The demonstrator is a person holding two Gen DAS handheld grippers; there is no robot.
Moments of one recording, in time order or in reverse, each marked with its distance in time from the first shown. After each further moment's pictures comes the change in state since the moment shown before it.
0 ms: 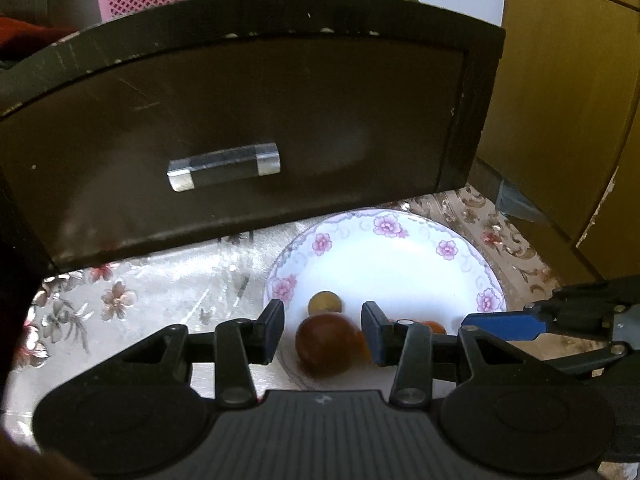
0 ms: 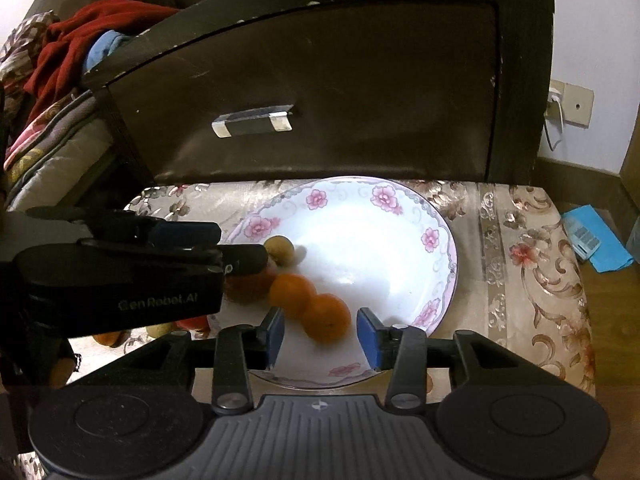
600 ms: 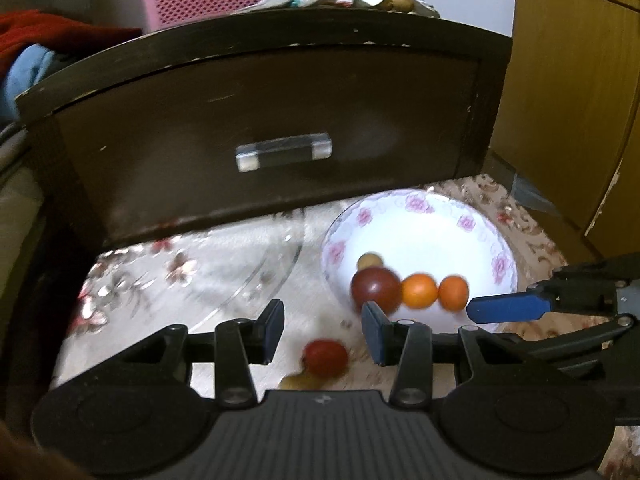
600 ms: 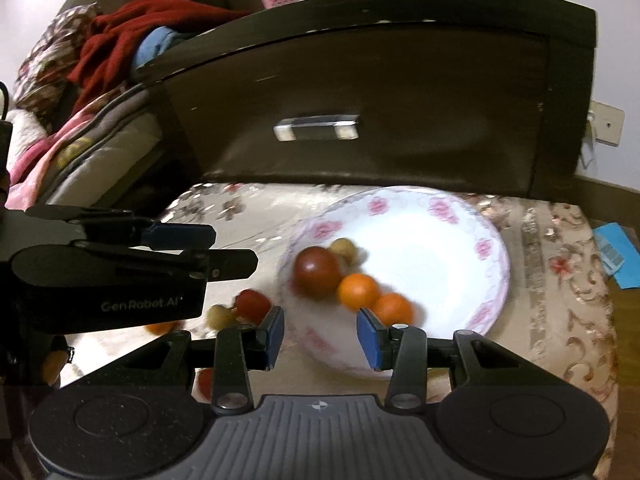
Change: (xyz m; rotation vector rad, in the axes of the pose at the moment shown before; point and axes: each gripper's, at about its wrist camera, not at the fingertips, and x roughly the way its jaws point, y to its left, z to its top) left arm -0.052 0.028 -0.022 -0.004 0.022 0.058; right arm -0.015 0.034 -0.002 -0.055 -0.005 0.093
